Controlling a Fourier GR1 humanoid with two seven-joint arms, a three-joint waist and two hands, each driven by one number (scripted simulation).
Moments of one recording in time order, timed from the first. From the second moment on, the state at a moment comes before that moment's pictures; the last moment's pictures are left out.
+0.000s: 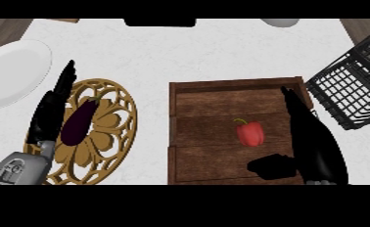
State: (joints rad) left arm -0.17 0.48 -0.21 -1.41 0.09 0.32 0.02; right arm -0.18 -0.40 0.48 -2.03 0.62 0.01 1.24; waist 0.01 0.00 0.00
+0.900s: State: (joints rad) left arm -0.18 0.47 -0.16 -1.40 0.07 0.28 0.04; right arm -0.19 -0.19 0.53 -1.94 0.90 0.14 1.24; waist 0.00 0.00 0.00
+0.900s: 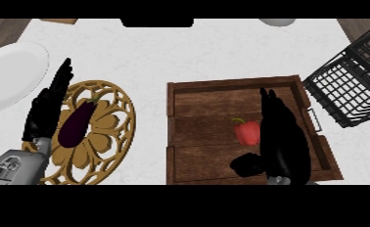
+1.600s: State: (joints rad) left arm -0.15 0.45 -0.14 -1.43 0.05 0.26 0.04; right arm -0.14 -0.03 0.45 -1.83 1.02 0.19 1.18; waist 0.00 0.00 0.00
